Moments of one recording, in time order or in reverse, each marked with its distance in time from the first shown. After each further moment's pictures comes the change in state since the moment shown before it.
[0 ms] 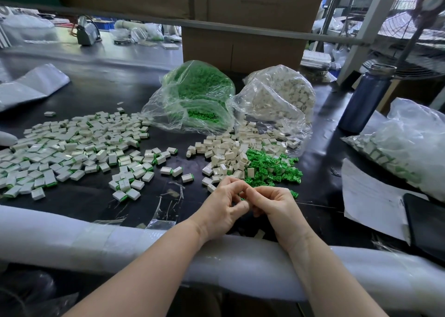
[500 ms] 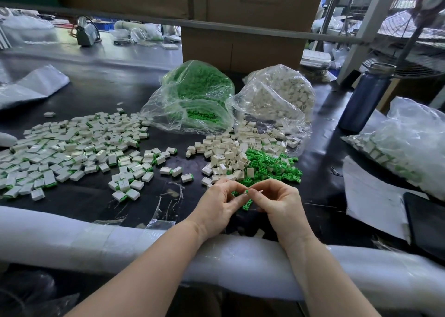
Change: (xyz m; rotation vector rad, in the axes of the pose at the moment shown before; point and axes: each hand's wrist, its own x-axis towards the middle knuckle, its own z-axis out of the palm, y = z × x) left_hand 0.002 -0.003 -0.001 0.053 0.105 -0.056; right_hand -0.002 0.001 -0.003 -0.086 0.187 -0.098
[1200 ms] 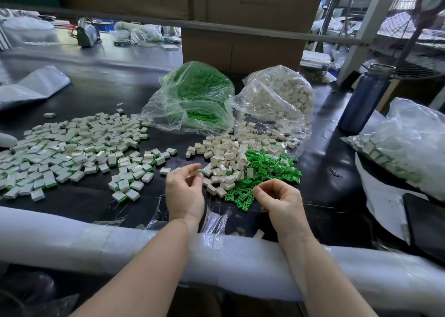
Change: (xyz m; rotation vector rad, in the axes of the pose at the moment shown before) left_hand 0.007 -0.020 -0.017 -0.087 0.765 -0.264; right_hand 0.003 0.003 0.000 -0.081 0.105 0.030
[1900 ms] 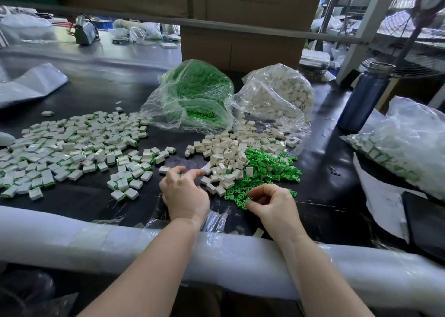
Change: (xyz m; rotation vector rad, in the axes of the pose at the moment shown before) left_hand -0.003 -0.002 0.000 0.475 -0.103 0.051; right_hand 0.001 0.004 0.004 -0.369 -0.061 0.043
